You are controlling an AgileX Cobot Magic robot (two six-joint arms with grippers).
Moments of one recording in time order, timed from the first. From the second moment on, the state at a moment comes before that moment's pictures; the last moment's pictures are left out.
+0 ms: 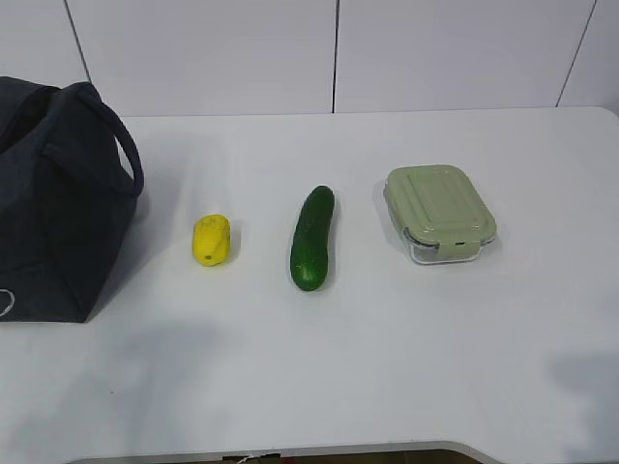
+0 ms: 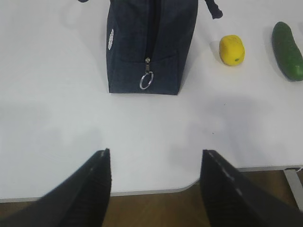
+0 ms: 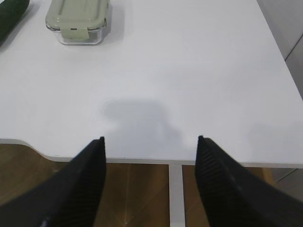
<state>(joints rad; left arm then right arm) 0.06 0.01 -0.51 -0.18 1.10 0.03 0.07 -0.01 -0.50 -0.10 1.14 -0.04</state>
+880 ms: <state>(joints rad) 0.06 0.01 -0.51 -0.18 1.10 0.03 0.07 0.03 -0.52 -0.10 1.11 -0.04</state>
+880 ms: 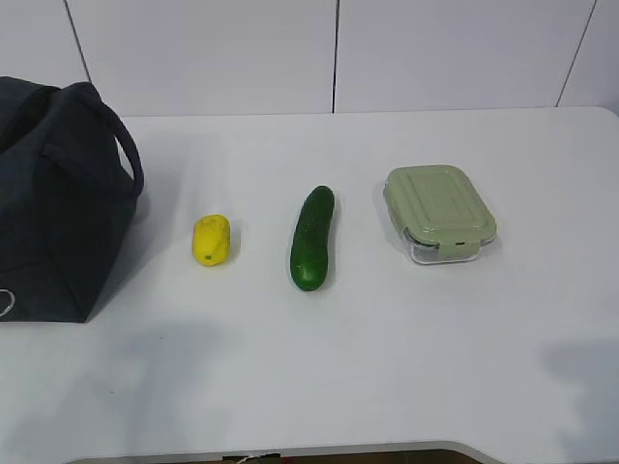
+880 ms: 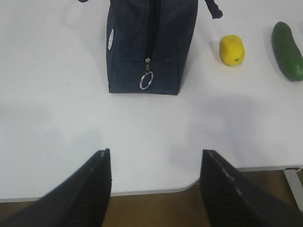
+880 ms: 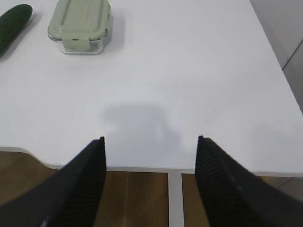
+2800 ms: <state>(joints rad) 0.06 0.01 -0.51 -0.18 1.10 0.03 0.07 1.46 -1.20 0.38 1.03 -0.40</state>
